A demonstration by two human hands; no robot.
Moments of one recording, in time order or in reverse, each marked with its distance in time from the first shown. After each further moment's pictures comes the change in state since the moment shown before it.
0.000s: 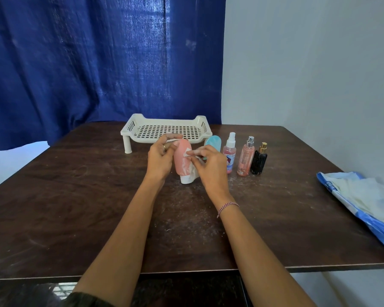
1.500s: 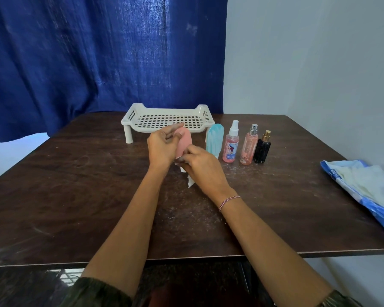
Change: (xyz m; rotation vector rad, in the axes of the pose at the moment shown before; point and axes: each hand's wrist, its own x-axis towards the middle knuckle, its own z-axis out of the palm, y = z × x) left_hand 0.005 0.001 0.005 0.238 0.182 0.049; right_hand -0.019 -0.008 0.005 -0.375 -0.288 -0.396
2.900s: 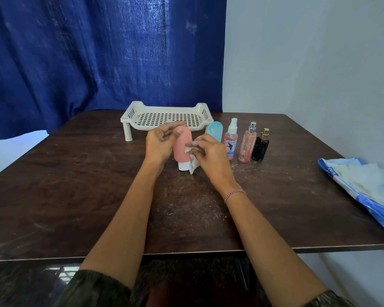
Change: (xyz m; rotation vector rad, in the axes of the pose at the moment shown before) left_hand -0.003 0.002 -0.010 -0.174 -0.157 0.021; right_hand 0.002 0.018 -0.007 0.270 0.162 0.235
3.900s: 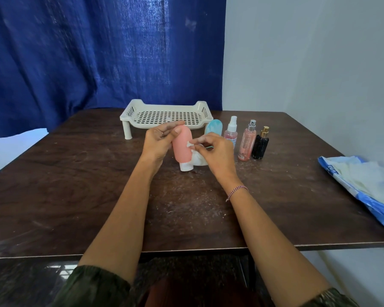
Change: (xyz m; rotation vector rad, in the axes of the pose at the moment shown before) left_hand 0.003 -0.009 -0.007 -0.191 -0.101 -0.107; right_hand 0.003 0.005 -0.007 0.188 0.063 0.174
